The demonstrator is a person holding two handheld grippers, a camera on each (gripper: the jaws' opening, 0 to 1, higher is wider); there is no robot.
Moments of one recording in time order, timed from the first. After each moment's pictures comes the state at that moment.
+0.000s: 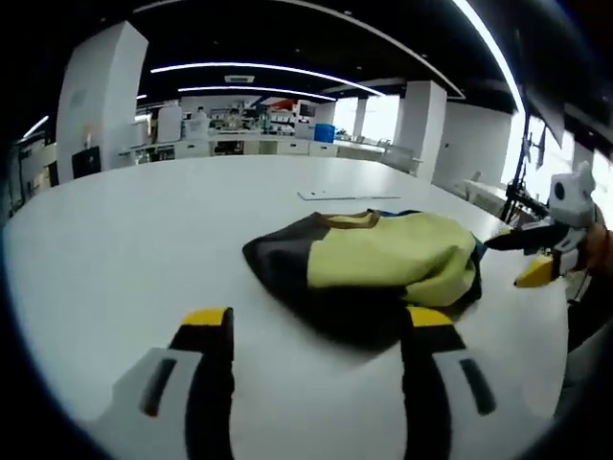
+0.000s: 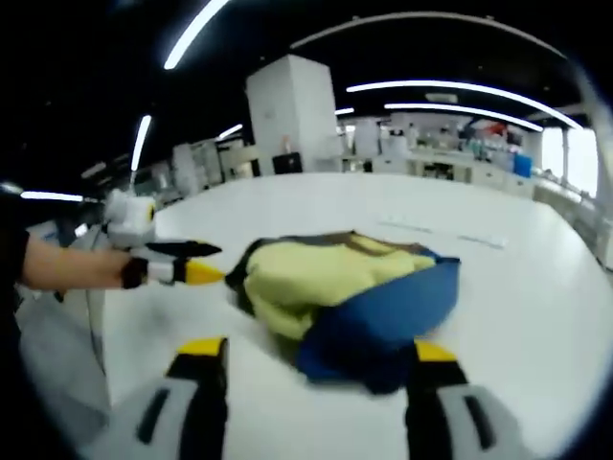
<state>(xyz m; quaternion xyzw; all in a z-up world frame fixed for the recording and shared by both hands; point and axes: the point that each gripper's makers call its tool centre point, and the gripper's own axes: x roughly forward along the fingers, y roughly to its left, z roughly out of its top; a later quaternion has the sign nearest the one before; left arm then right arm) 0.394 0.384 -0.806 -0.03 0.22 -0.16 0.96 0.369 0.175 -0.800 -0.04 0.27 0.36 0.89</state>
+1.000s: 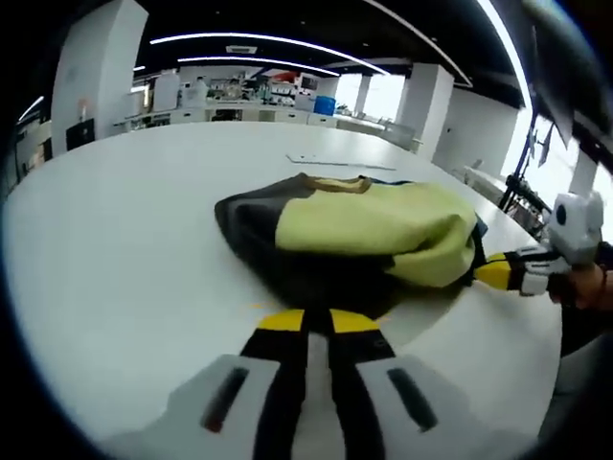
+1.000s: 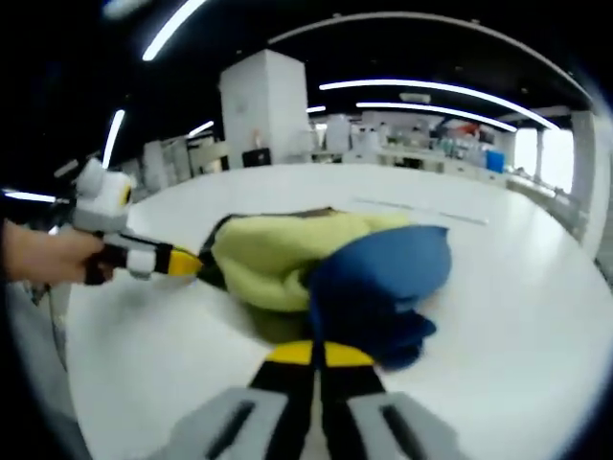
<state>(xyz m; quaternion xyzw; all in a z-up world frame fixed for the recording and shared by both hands) 0.386 0.364 -0.837 -0.04 0.29 -0.17 0.94 0.375 0.171 -0.837 -0.05 0.27 0.29 0.92</state>
